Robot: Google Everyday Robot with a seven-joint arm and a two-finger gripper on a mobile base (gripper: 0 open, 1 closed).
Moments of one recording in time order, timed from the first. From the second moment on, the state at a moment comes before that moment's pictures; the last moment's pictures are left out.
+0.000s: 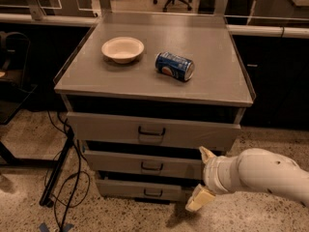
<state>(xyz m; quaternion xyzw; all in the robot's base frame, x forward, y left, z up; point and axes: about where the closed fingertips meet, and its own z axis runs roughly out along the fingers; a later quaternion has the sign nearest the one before) 0.446 -0.135 0.611 -0.58 0.76 0.05 0.29</state>
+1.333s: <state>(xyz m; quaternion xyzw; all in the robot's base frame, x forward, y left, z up) 0.477 -0.099 0.470 -0.57 0.75 0.13 0.30</state>
